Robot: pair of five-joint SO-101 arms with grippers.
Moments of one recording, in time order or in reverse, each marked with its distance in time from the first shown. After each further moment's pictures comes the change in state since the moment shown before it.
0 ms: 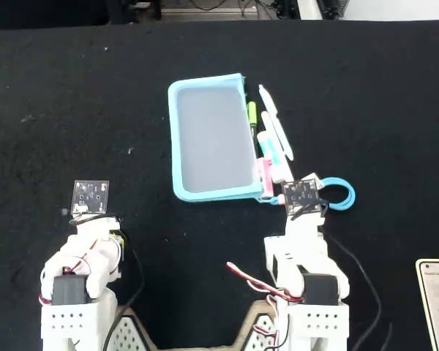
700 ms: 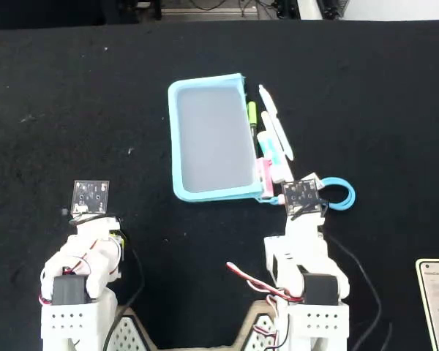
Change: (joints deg) left arm 0.0 0.0 0.0 0.0 0.0; right arm 0.0 0.0 0.0 0.0 0.0
